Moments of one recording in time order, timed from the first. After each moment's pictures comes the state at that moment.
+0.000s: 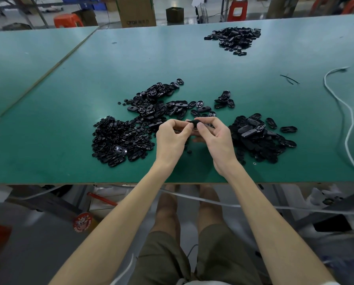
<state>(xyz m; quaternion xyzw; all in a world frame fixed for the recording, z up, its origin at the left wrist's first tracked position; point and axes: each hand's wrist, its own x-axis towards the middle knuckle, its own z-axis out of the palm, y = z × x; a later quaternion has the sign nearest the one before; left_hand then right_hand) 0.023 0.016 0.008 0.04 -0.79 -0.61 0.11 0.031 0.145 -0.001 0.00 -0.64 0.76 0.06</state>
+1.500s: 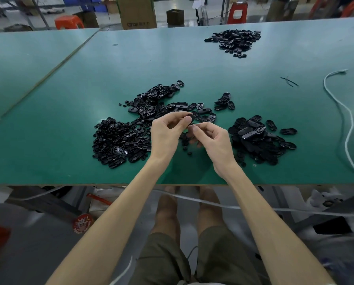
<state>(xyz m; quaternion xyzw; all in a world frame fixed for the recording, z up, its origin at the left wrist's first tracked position) 0.017 0.003 0.018 -0.05 -0.72 -0.68 0.13 0.029 0.146 -0.007 0.04 -0.69 0.72 0.06</state>
